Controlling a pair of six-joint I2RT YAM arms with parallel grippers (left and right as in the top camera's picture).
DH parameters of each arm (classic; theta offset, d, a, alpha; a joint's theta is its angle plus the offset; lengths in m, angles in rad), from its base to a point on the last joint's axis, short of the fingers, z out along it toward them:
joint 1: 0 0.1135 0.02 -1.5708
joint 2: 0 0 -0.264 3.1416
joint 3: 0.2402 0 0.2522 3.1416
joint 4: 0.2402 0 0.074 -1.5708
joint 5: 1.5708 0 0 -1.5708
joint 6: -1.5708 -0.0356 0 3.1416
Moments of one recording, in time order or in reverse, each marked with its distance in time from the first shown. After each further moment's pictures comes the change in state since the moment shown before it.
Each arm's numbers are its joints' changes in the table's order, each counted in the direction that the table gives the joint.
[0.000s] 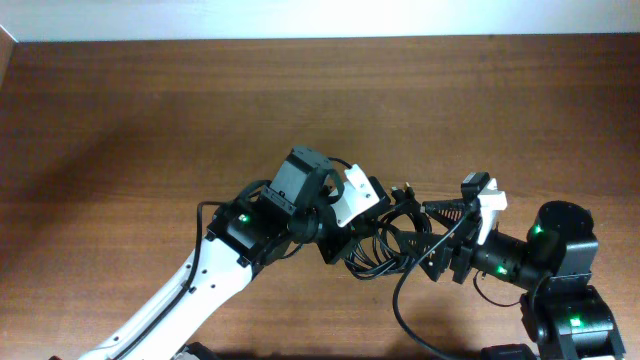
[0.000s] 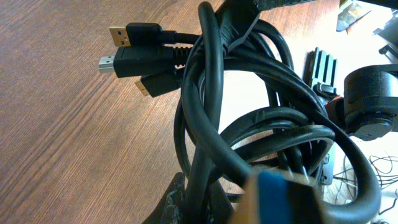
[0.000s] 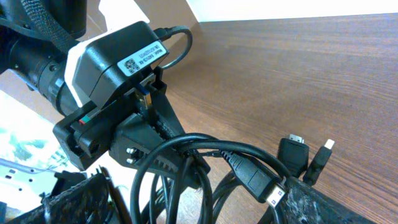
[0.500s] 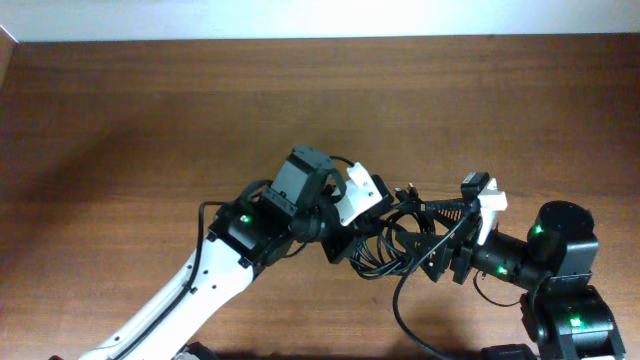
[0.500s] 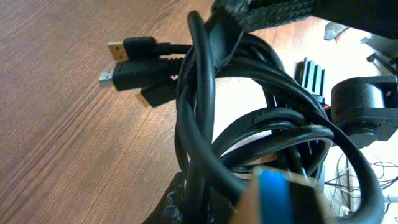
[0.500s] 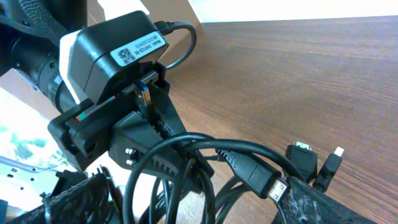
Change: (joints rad) left arm -0.016 0.002 0.000 -0.047 0.027 0.032; right arm 0.000 0.000 0.000 -0.004 -0.007 0.000
